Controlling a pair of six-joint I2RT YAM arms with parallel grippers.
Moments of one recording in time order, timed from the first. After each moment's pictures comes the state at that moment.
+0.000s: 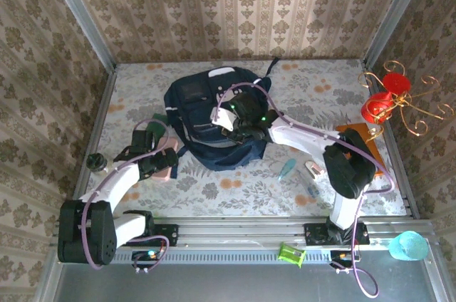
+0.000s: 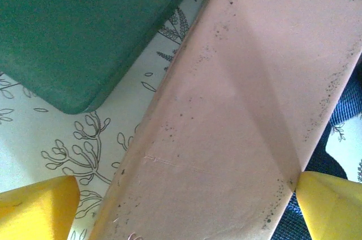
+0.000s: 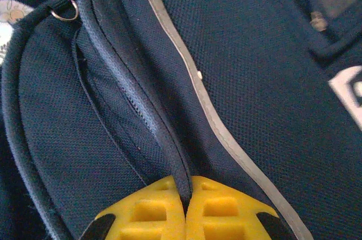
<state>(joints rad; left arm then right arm) -0.12 1.14 0.50 -0.46 0.04 -0.44 0.70 1.77 1.29 -0.31 -0.10 -0.53</state>
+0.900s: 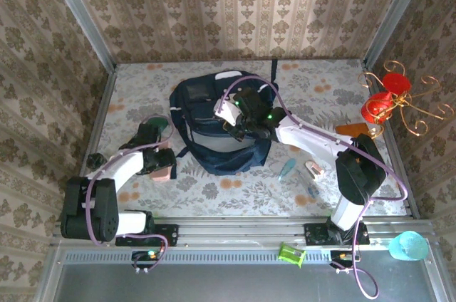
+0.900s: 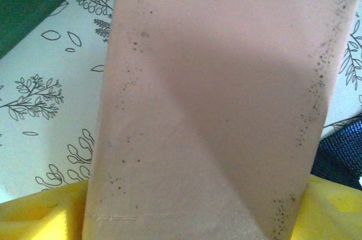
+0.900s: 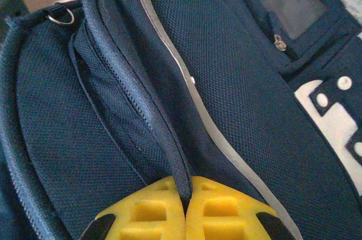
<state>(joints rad) -0.16 1.29 0.57 -0.49 -0.01 -0.41 0.70 1.71 1.32 -0.37 -0.09 -0.39</state>
